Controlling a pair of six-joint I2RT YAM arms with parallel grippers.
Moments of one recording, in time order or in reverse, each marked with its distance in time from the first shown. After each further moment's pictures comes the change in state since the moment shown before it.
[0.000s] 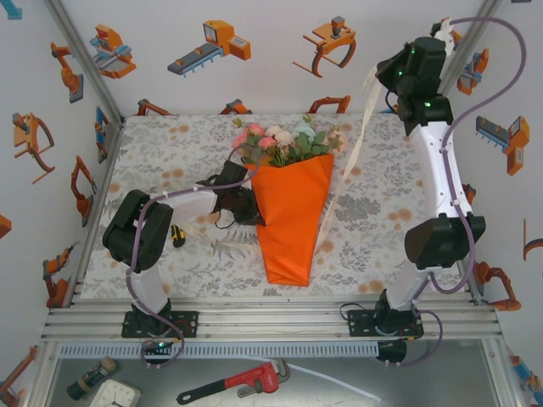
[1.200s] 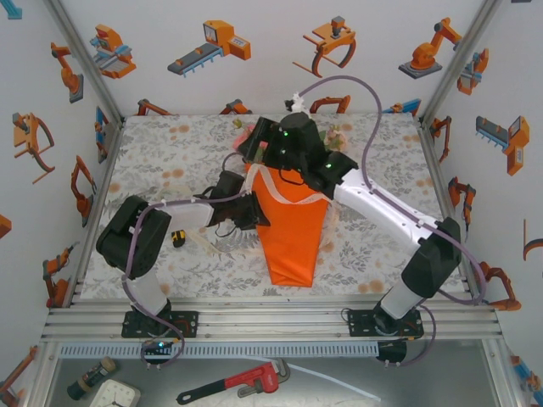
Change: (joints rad) left arm -0.018 -0.068 -0.179 0.254 -0.056 -0.091; right arm 0.679 -0.165 -0.522 0.117 0.008 0.126
